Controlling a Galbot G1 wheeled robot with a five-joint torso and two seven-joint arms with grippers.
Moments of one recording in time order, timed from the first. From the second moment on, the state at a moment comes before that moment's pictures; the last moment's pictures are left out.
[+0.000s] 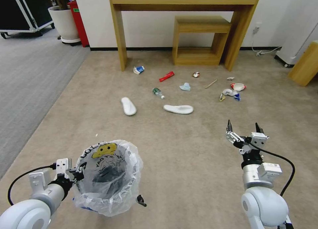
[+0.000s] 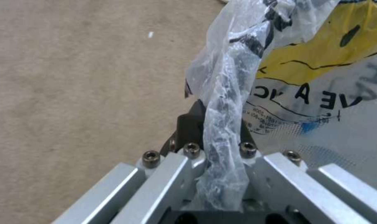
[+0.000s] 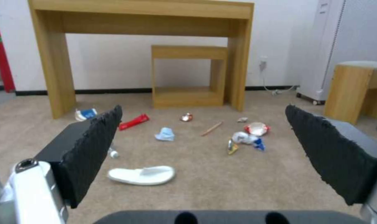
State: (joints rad) left arm 1.72 -1.00 -0.80 -2.26 -0.91 0.61 -0.31; right arm -1.47 1.38 0.62 2.18 0.17 -0.08 0.19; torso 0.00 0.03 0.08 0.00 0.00
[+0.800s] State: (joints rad) left arm 1.72 -1.01 -0.79 -2.25 -0.91 0.61 -0.31; right arm -1.48 1.37 0.63 2.17 0.18 -0.04 0.18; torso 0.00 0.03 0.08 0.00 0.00
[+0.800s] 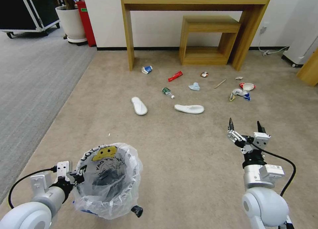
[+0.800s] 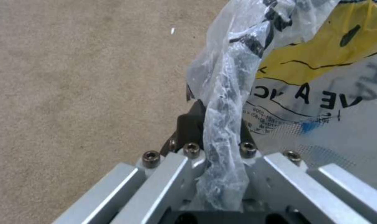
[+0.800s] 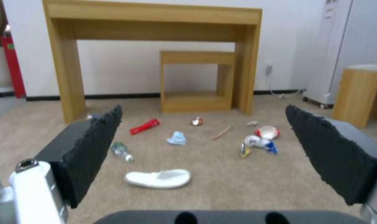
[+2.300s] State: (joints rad) left arm 1.72 -1.02 -0.79 -2.25 -0.90 0.60 -0.30; right arm -1.48 1.38 0.62 2.18 0.17 -0.06 0.18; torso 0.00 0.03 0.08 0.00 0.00
